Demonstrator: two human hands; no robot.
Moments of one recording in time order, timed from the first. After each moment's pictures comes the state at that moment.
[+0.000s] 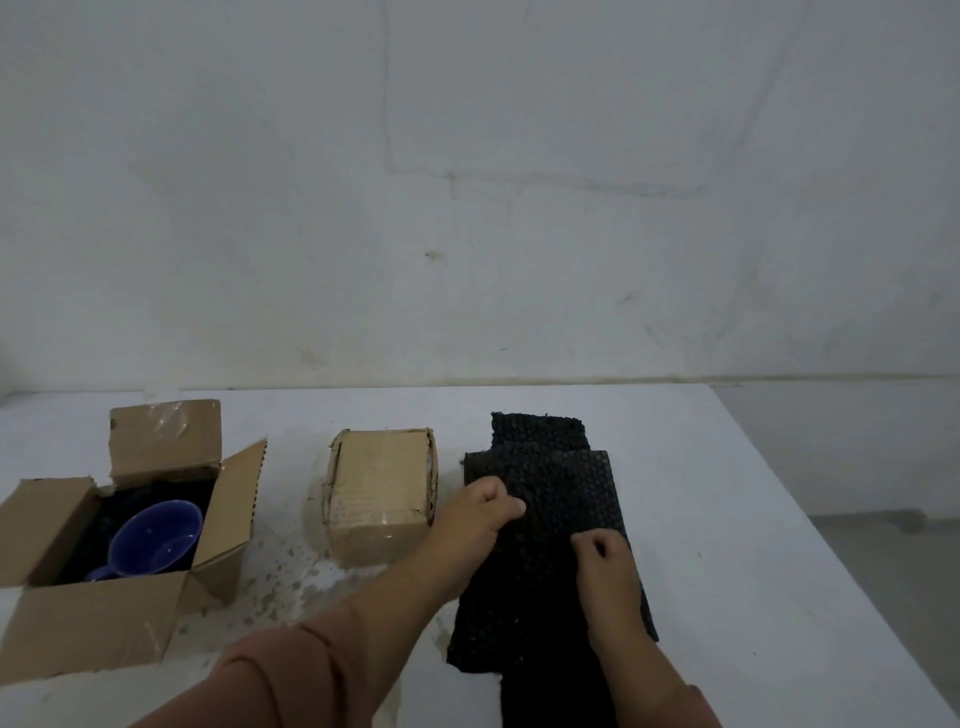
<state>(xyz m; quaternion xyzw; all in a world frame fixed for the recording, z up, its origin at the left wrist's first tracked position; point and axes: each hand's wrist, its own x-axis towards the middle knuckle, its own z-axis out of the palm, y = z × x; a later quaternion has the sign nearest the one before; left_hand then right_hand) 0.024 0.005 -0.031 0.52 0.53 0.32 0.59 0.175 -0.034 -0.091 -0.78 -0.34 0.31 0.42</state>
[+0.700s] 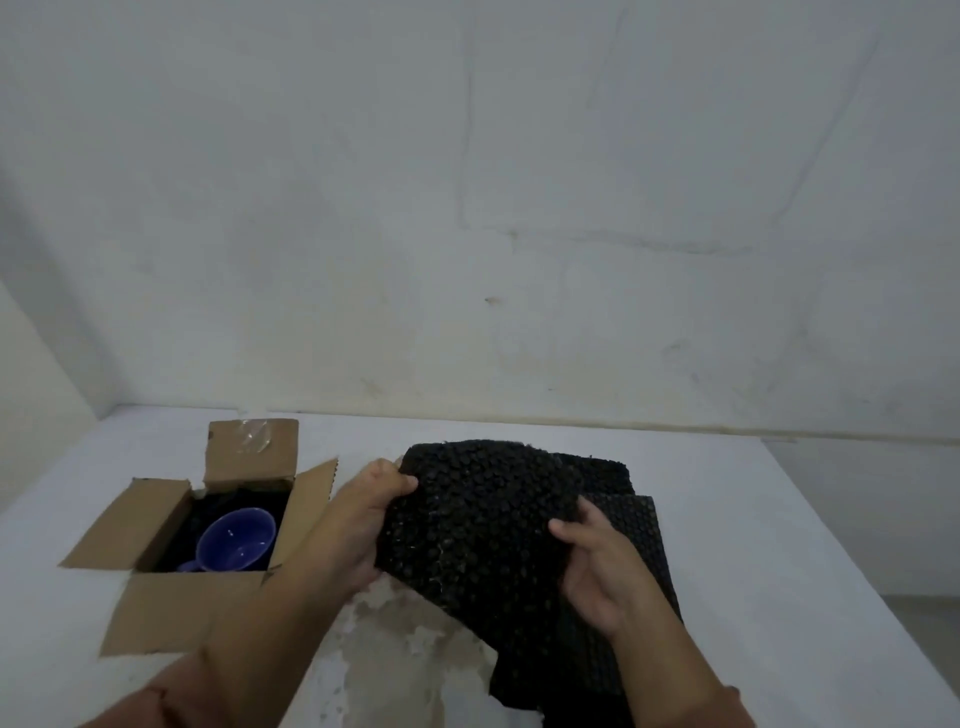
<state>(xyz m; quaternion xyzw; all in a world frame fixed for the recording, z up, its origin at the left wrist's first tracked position) -0.101 -0.009 0.031 0.28 0.47 0.50 0.67 0.125 -0.015 -0.010 -0.42 -0.20 0.72 0.52</state>
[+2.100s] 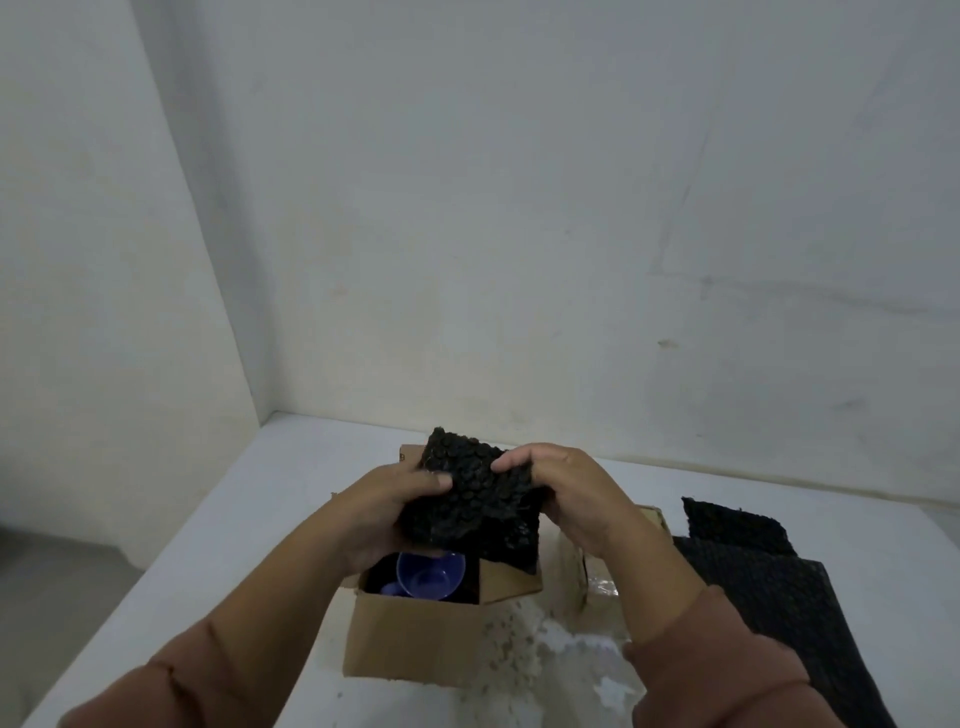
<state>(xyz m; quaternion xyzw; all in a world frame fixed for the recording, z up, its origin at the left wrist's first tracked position) -0.322 0.000 0.064 0.36 0.48 0.40 0.69 -0.125 0.038 0.077 -0.45 -0.56 0.60 0.34</state>
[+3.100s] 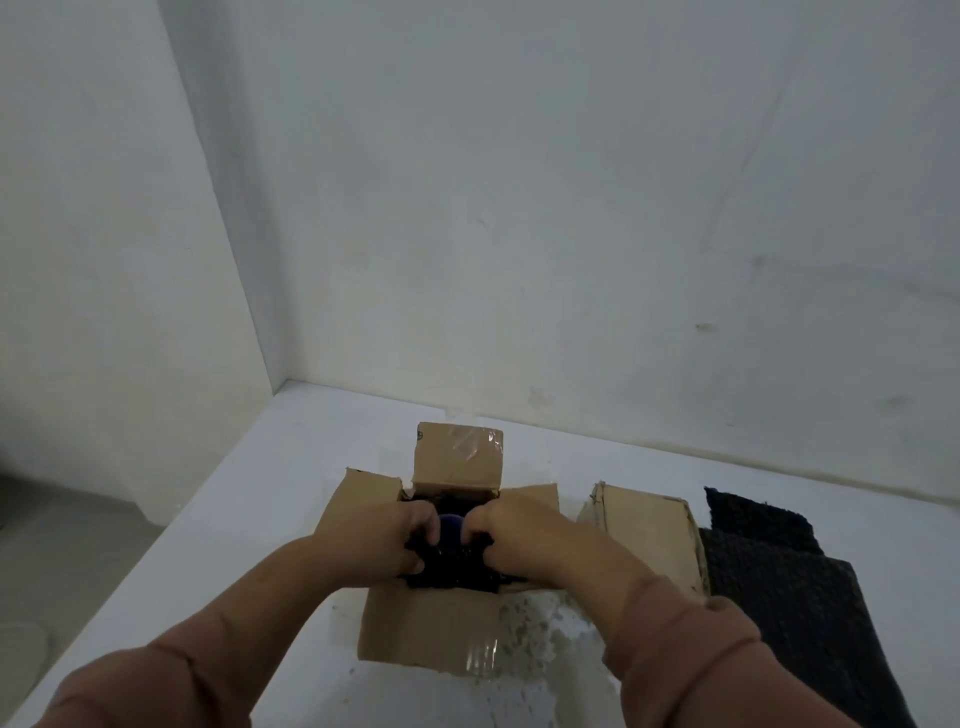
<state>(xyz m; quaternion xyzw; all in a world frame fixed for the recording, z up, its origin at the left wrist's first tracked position) -0.356 0.009 -0.006 0.72 0.62 0.00 0.31 -0.170 0.045 0.022 -0.42 -0.87 0.21 -0.13</state>
